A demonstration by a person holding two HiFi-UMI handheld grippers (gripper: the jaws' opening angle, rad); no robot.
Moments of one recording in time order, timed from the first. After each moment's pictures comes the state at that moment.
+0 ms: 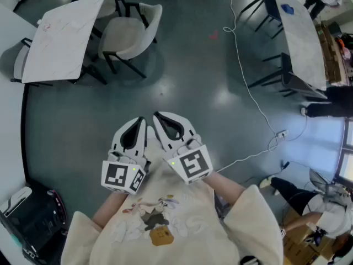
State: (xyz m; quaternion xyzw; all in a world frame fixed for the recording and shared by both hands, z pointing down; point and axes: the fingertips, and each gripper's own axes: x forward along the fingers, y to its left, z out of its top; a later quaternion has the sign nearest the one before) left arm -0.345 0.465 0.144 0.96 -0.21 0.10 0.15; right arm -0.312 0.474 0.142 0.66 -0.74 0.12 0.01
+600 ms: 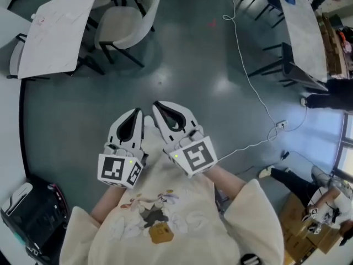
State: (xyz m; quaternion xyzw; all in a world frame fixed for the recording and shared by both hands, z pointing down) left arm -0.341 0.462 0.155 0.96 -0.21 0.11 0.15; right arm -0.299 0.473 0.136 0.67 -0.74 0.12 -0.03
